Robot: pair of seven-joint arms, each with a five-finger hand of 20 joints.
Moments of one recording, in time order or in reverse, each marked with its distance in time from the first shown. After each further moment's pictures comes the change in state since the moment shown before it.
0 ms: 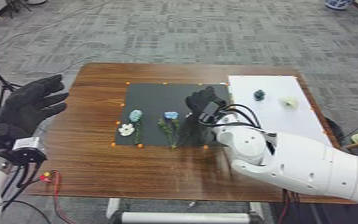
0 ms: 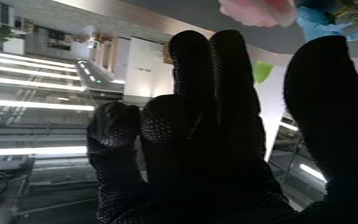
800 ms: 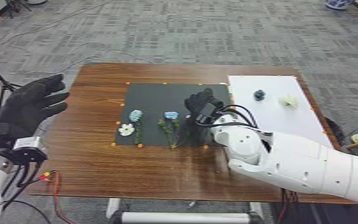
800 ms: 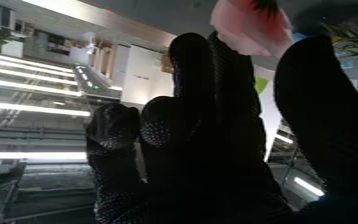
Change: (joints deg) left arm -0.4 0.2 0.2 0.2 0.0 -0.2 -0.1; right arm 0.1 -1.6 -0.3 1.8 -0.7 -2.9 -0.1
